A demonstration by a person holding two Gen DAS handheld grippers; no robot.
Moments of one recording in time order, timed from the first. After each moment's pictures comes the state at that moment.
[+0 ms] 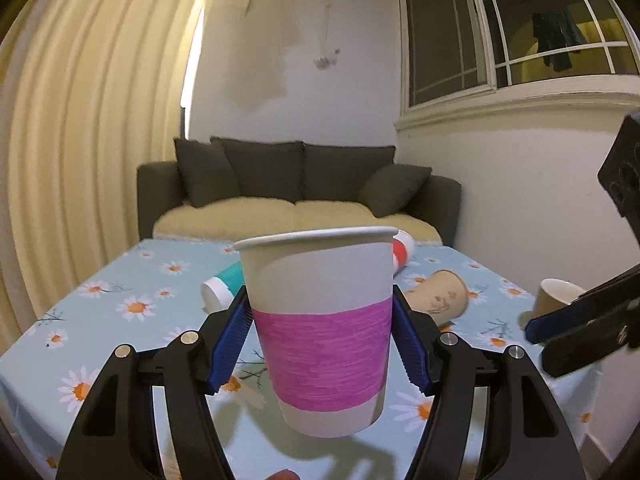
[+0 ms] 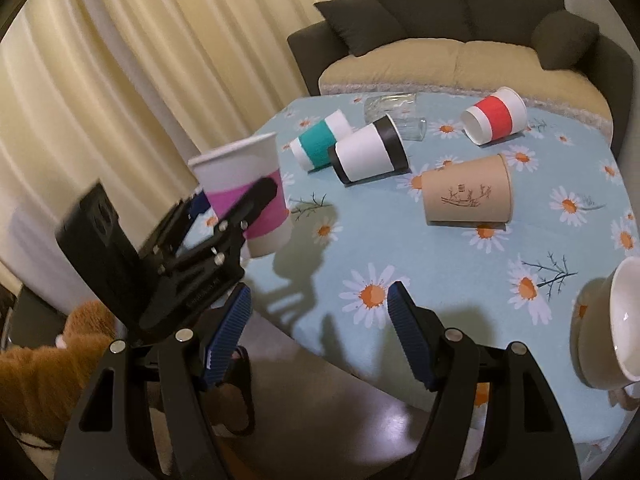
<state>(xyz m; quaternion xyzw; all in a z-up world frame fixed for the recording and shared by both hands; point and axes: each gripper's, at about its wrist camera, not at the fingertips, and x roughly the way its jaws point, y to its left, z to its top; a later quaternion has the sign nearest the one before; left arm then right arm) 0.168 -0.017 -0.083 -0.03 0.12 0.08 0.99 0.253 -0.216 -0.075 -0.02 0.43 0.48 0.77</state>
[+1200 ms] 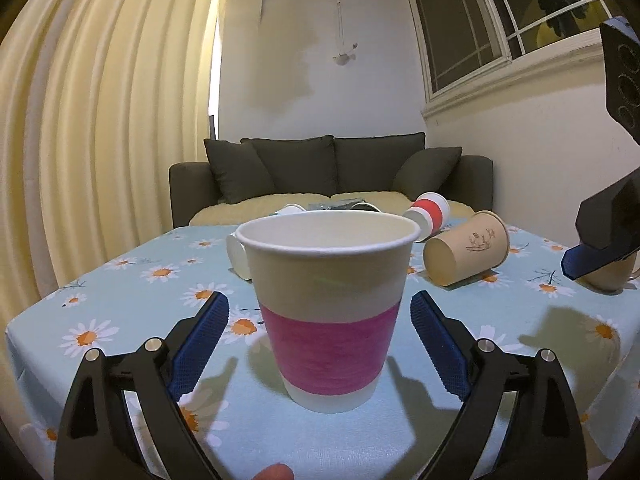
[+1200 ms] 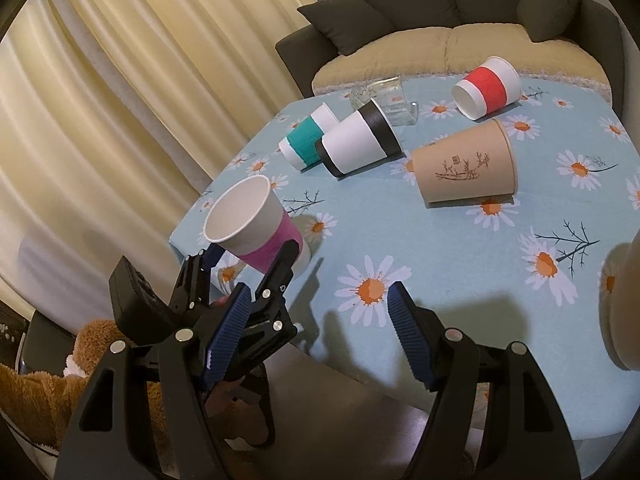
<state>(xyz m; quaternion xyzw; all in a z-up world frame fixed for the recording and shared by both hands) 0.163 -0.035 -0.143 0.01 0.12 0.14 0.98 0.258 -0.221 -0.098 0.02 0.44 0.48 0.76</state>
